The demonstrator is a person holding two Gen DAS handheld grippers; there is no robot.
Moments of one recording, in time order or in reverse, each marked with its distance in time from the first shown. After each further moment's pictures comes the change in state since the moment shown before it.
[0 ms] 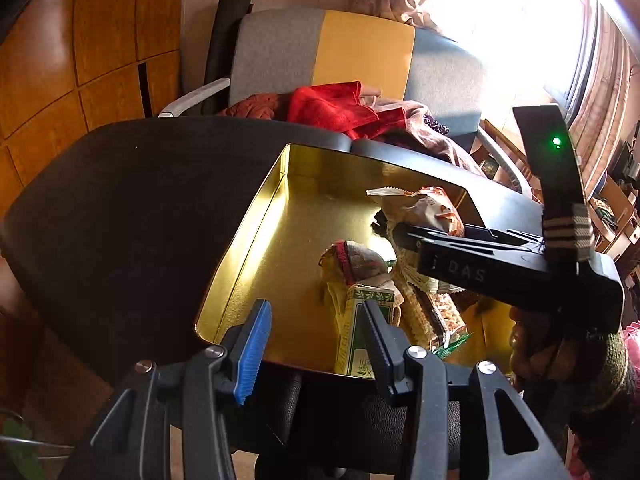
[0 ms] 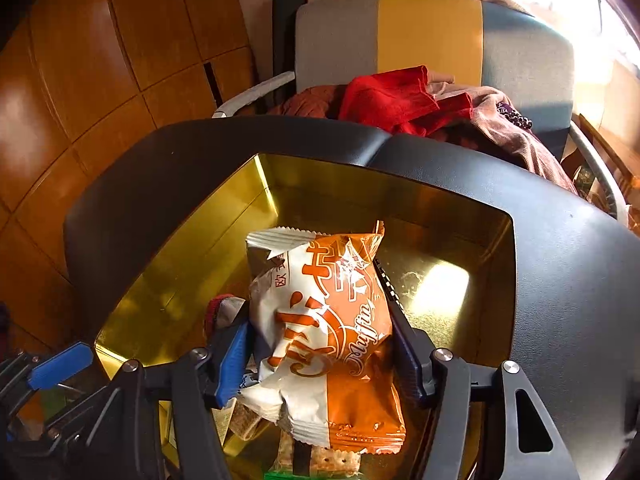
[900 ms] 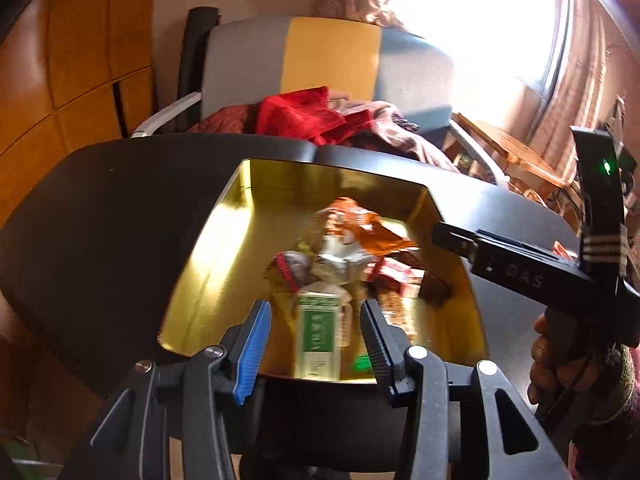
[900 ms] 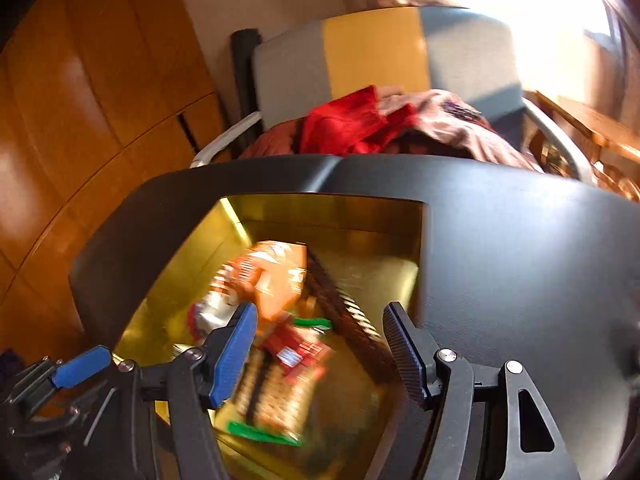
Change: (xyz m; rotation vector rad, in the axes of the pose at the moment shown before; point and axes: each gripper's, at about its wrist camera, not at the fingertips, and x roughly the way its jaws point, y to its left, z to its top) left arm -0.014 -0.044 0.006 0.100 -0.014 -0.074; right arm -0.070 -0.059 -0.036 0.188 -0.132 -0.041
